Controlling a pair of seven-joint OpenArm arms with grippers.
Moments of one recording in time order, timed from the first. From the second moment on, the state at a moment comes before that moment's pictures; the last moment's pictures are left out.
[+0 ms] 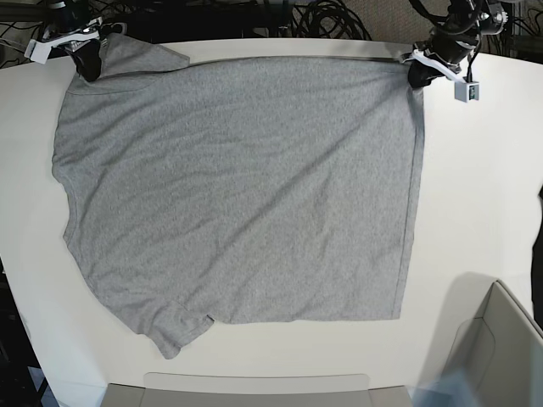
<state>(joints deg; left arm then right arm) 34.6 -7.6 -32.1 102.5 -41.0 -22.7 52.1 -50.9 18.9 22.3 96.6 58.7 20.0 -7.6</state>
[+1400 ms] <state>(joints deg) 8.6 -8.4 -32.6 105.4 -41.3 0.0 71.9 -13.5 20.3 31.6 99.9 36.0 20.9 -43.4</state>
